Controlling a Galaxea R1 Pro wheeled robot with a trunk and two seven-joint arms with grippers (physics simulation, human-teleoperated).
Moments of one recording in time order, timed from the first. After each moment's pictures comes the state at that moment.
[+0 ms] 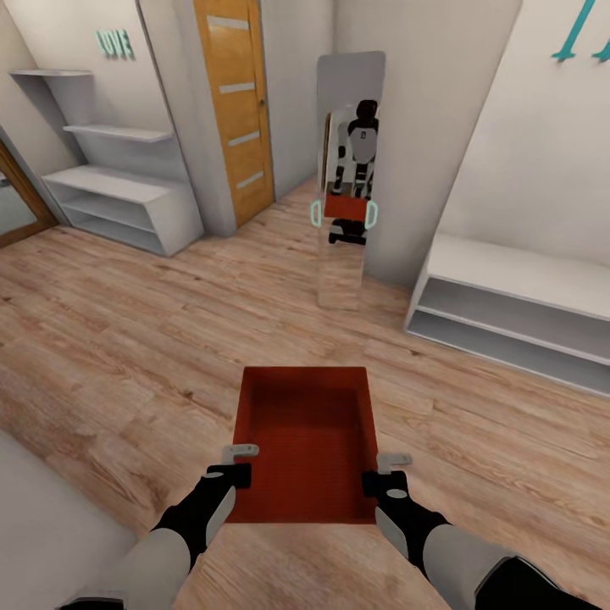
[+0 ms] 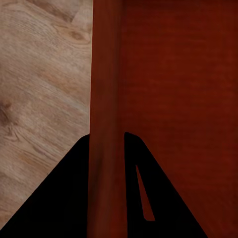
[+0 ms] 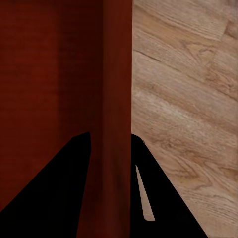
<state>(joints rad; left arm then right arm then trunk) -0.68 -0.13 0.01 -0.40 0.00 0.21 0.17 -0.76 0.09 0.55 -0.13 -0.48 -0.09 -0.27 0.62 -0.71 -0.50</state>
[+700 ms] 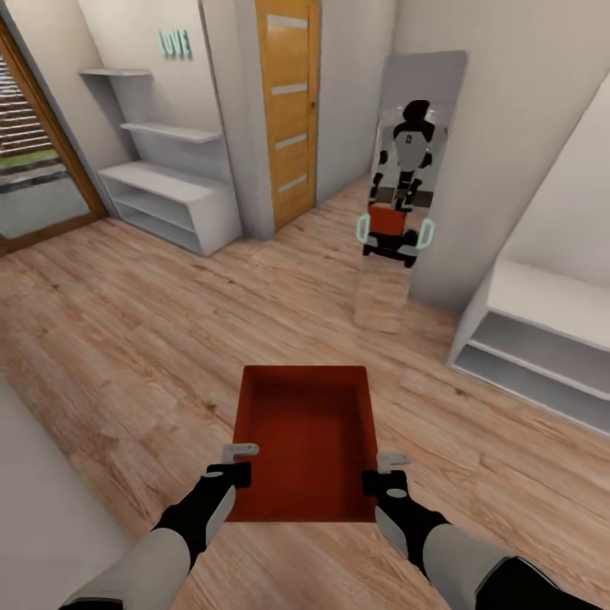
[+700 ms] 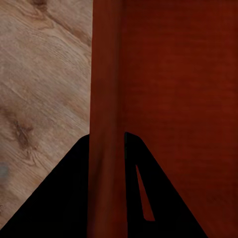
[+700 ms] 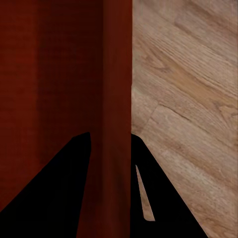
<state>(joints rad) -0.68 -0.13 0.00 -0.41 0.00 0.21 0.17 -0.76 0.09 0.55 -0.14 -0.48 -0.09 -0.27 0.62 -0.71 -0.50</state>
